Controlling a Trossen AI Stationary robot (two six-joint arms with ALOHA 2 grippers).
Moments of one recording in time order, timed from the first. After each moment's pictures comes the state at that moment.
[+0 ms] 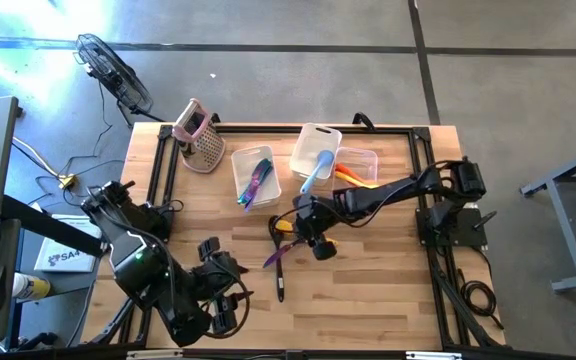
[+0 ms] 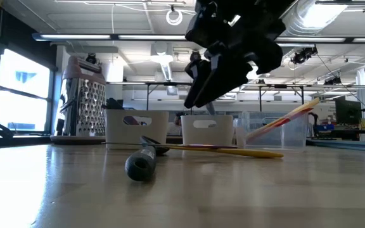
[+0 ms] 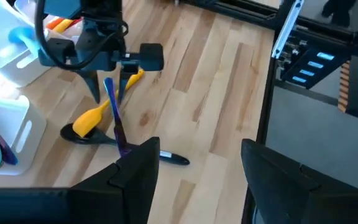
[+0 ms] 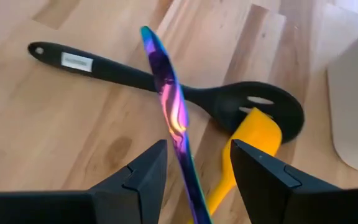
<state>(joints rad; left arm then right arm) -0.80 1.74 2.08 -1.32 -0.66 -0.99 0.06 1.78 1.12 -0.20 -0.16 -0.30</state>
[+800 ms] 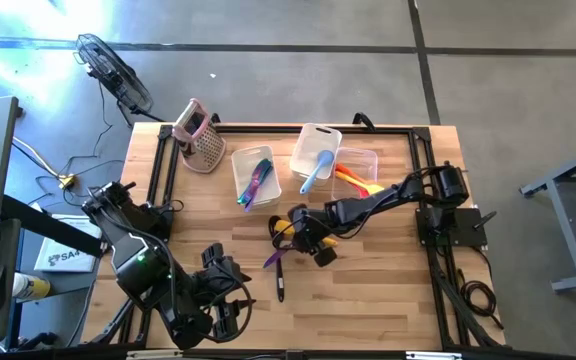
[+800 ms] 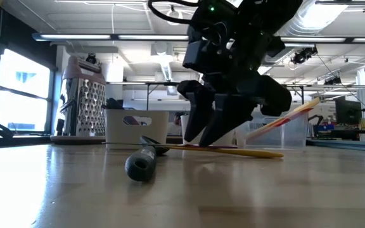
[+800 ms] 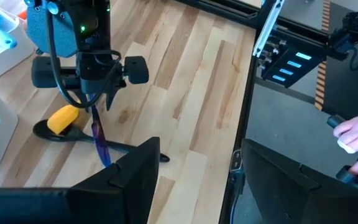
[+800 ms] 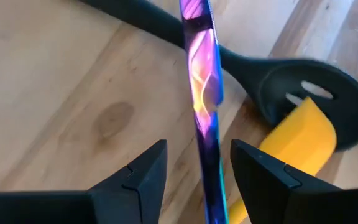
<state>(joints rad) -0.80 1.75 2.08 -1.25 -0.61 -0.99 0.10 1.91 1.12 -0.17 -0.10 -0.48</state>
